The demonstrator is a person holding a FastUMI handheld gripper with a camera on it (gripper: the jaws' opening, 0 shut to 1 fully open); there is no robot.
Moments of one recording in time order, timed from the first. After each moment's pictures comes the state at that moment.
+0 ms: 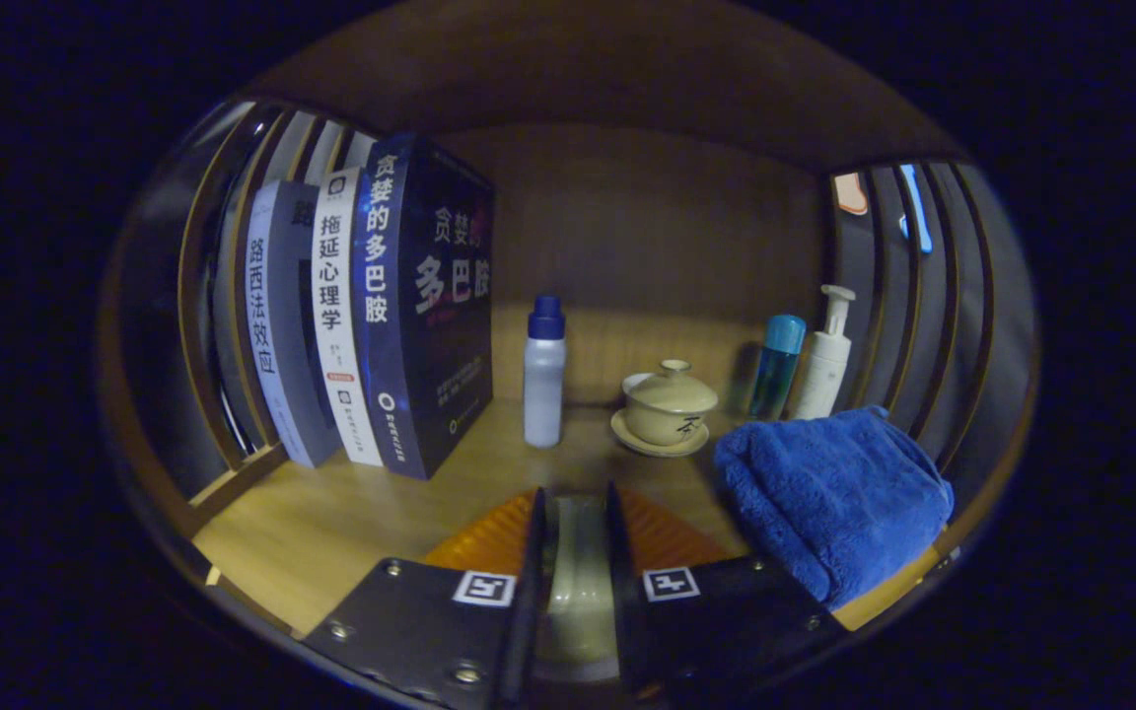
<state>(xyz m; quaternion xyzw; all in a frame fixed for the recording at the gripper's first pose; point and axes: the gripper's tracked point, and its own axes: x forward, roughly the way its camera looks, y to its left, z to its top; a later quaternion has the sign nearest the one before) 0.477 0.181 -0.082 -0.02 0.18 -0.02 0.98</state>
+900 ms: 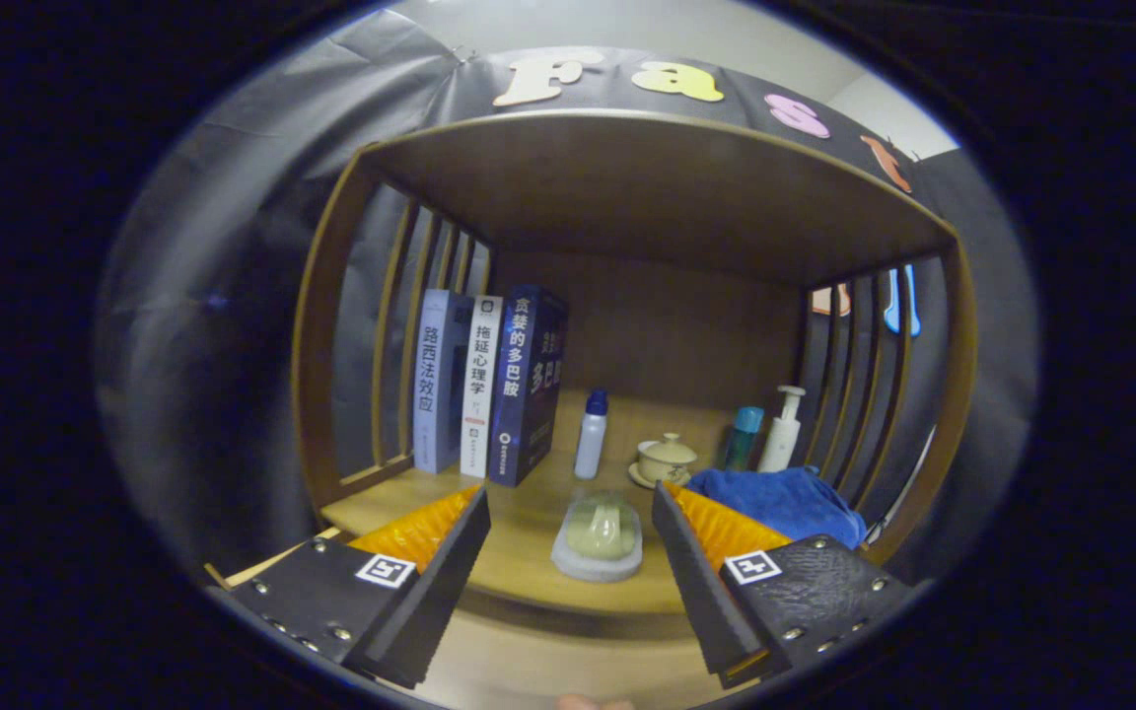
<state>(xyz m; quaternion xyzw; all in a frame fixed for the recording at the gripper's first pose) 0.302 0.198 -0.002 -0.05 0.06 0.05 1.00</state>
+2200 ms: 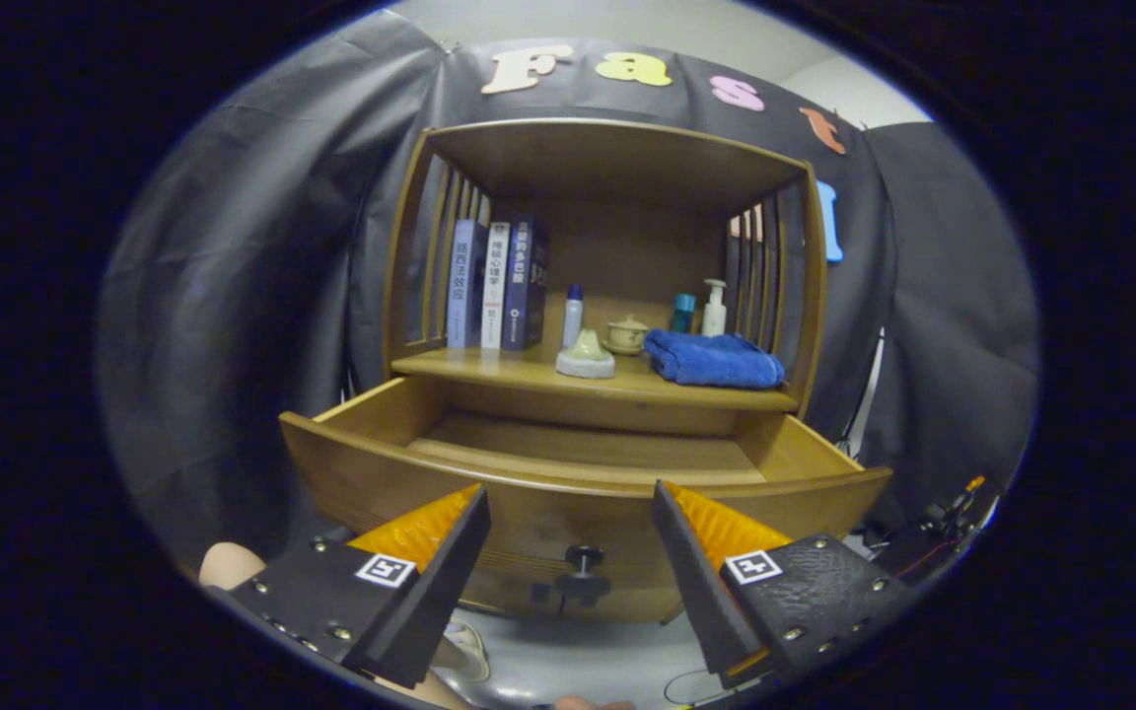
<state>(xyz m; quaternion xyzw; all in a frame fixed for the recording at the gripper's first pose) 0.110 0.169 -0.117 -0.03 0.14 -0.02 0.99</state>
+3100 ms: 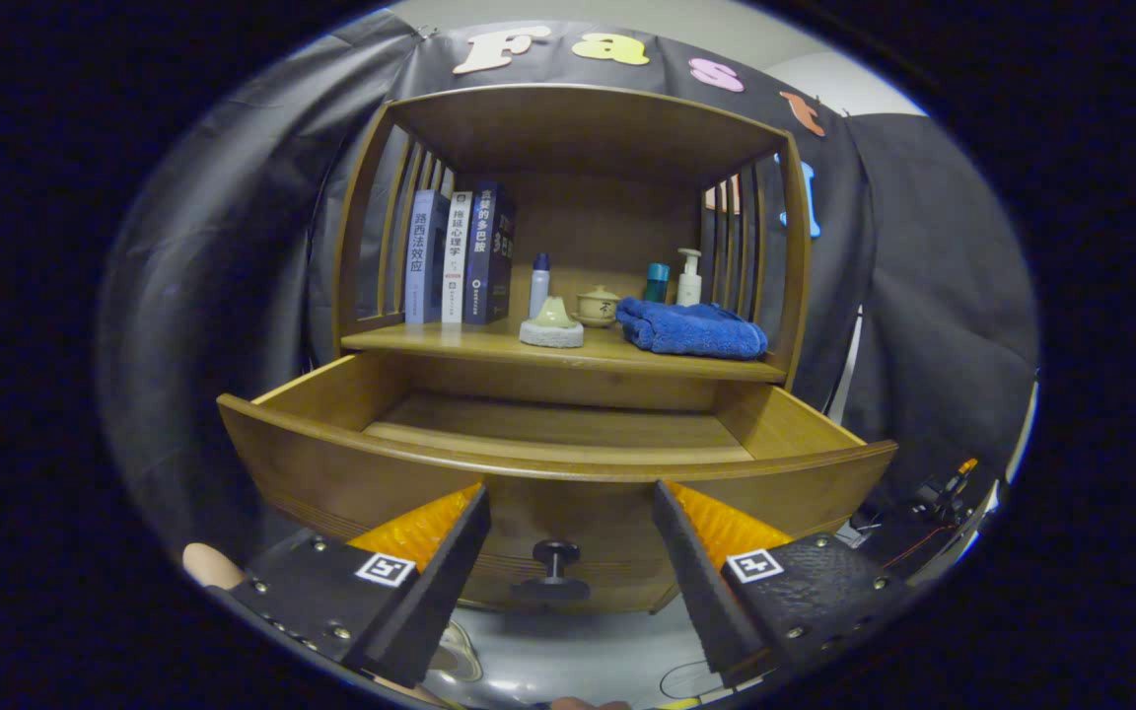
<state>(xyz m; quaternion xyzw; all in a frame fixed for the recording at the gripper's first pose) 0.130 0.157 -0.141 -0.03 0.15 -0.05 0.99</state>
